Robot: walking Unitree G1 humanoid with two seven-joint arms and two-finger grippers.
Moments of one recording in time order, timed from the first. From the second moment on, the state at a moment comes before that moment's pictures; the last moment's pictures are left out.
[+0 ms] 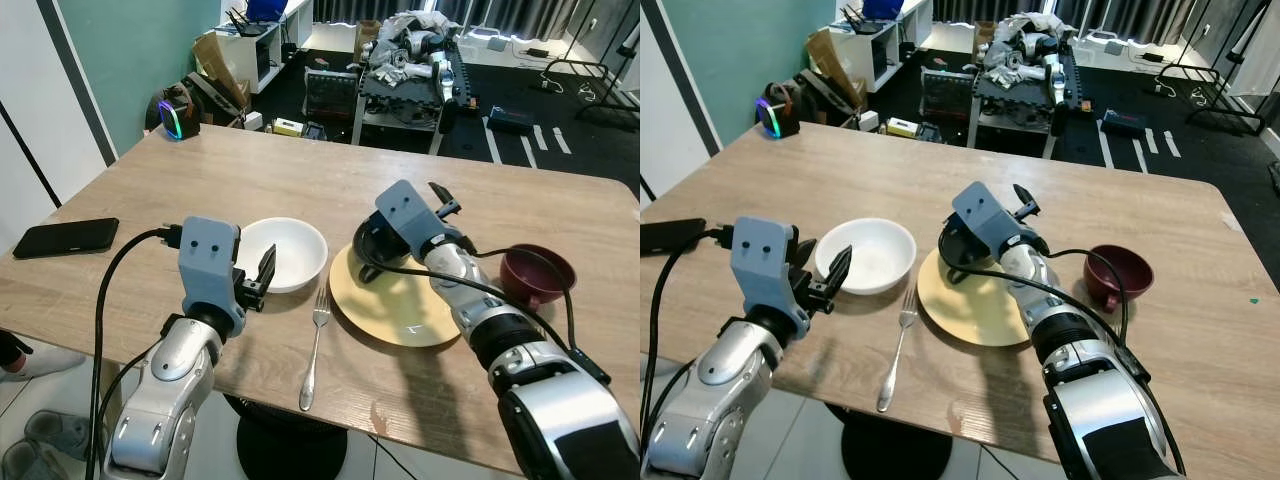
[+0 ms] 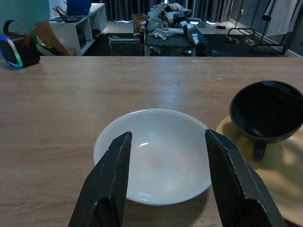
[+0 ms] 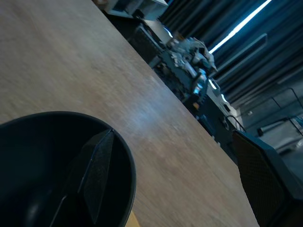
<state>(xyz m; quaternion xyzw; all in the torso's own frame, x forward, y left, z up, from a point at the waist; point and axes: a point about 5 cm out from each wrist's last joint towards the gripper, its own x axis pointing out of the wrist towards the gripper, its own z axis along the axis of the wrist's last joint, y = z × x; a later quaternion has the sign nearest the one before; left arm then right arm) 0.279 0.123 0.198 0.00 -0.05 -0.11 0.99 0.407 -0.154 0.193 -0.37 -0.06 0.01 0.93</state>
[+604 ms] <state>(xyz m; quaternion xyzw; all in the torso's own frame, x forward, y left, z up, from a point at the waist) 0.279 0.122 0.197 0.00 -0.05 -0.11 0.99 0.407 -0.187 0.191 -0.37 -0.03 -0.05 0.93</state>
